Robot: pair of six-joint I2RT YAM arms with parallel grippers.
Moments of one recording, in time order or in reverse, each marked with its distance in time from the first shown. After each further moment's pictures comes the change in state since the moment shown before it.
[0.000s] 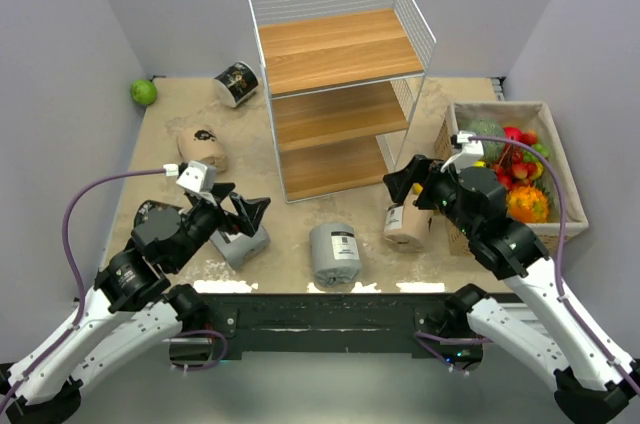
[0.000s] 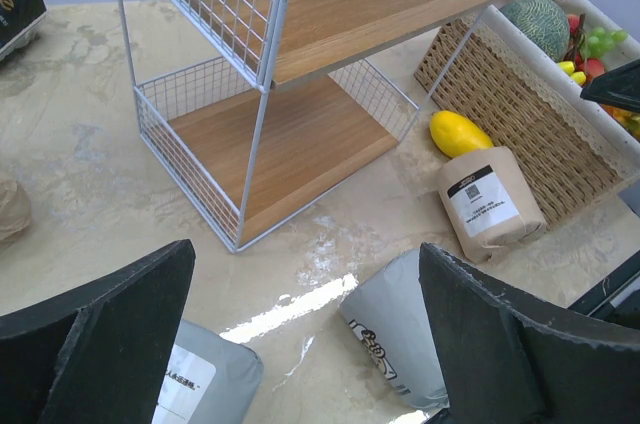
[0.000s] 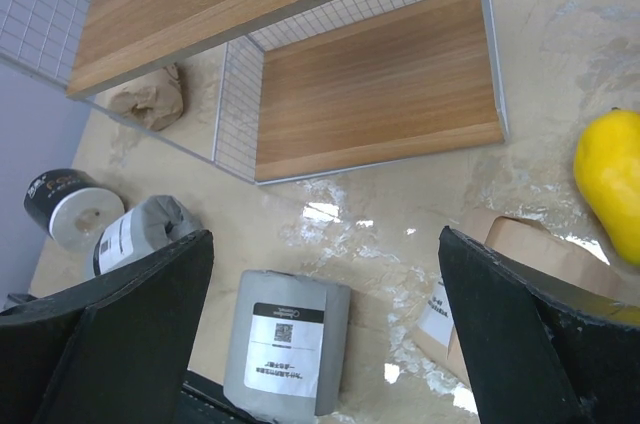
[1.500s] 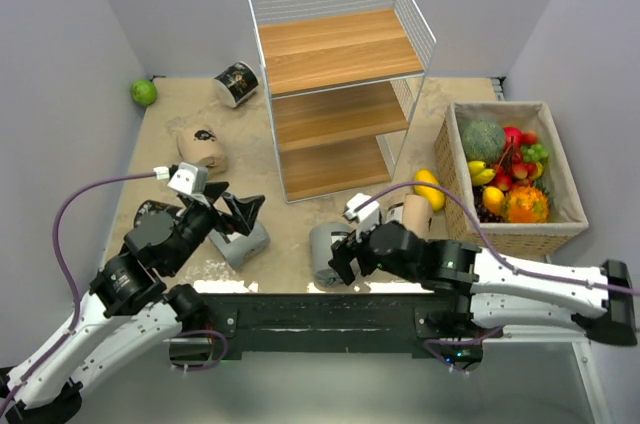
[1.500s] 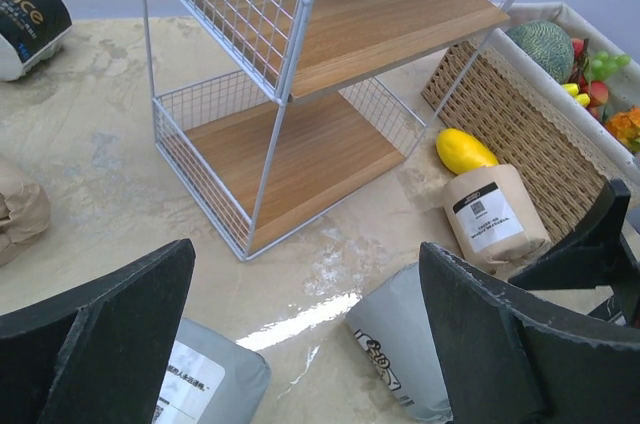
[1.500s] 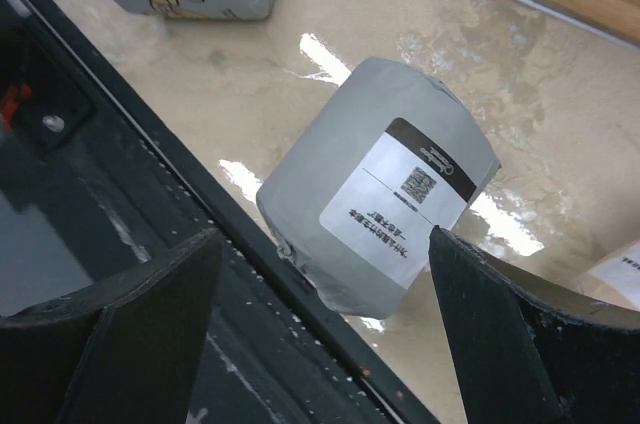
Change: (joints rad) left arm 0.000 -0.034 0.000 -0.001 -0.035 0.000; right arm 0.660 0.146 -0.189 0.109 0.126 -0.135
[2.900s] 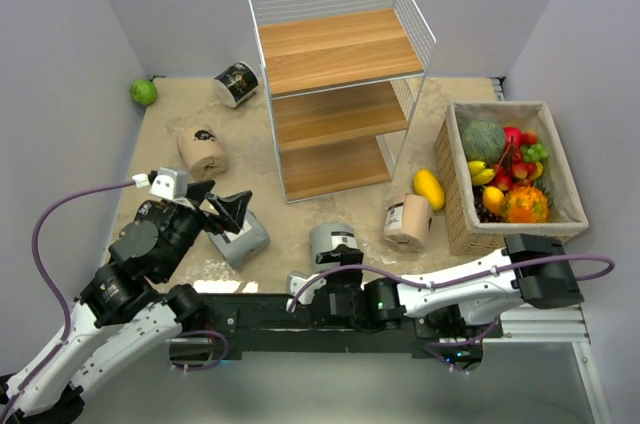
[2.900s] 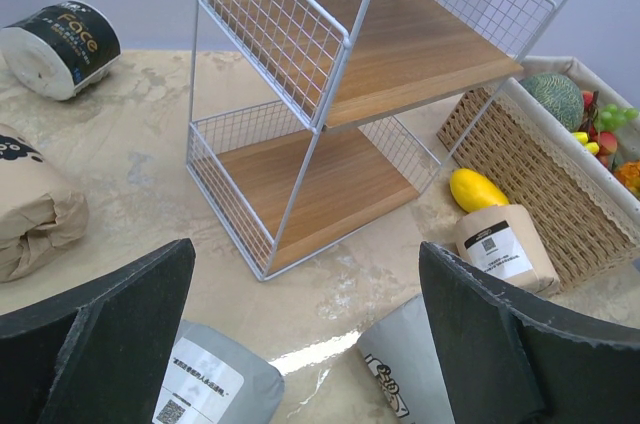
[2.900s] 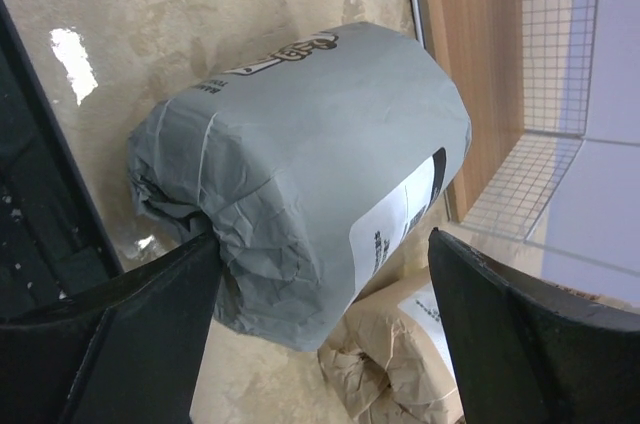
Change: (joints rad) left arm 0.000 -0.077 0.000 -0.004 -0.090 -0.001; right arm 0.429 0.528 0.080 0.005 0.576 -0.647
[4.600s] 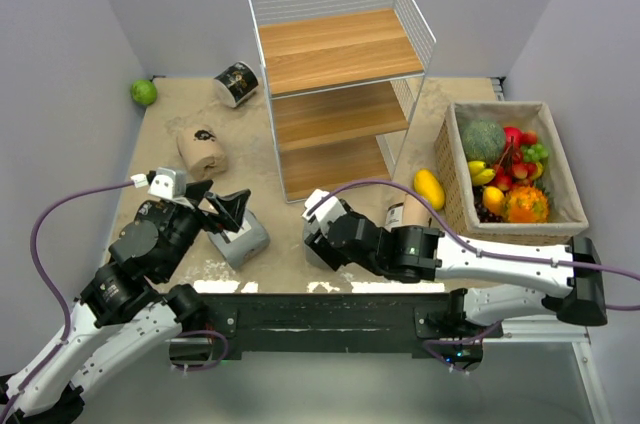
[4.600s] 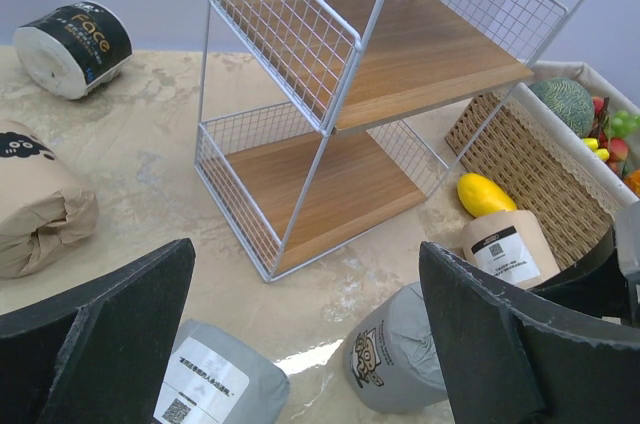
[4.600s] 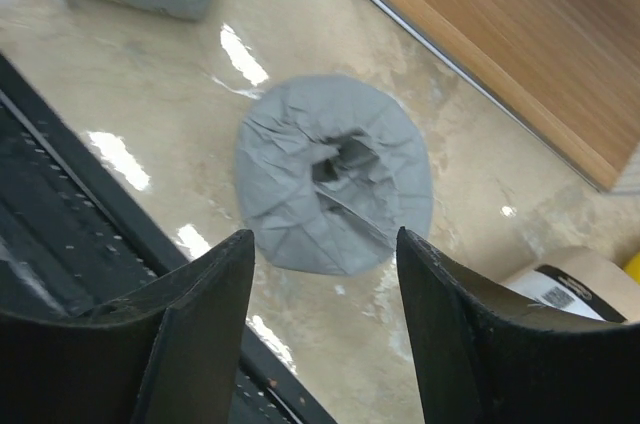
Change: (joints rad) left arm 0.000 0.000 0.000 0.000 -0.023 -0.001; right arm -0.317 -0.190 0.216 -0.154 -0.351 0.396
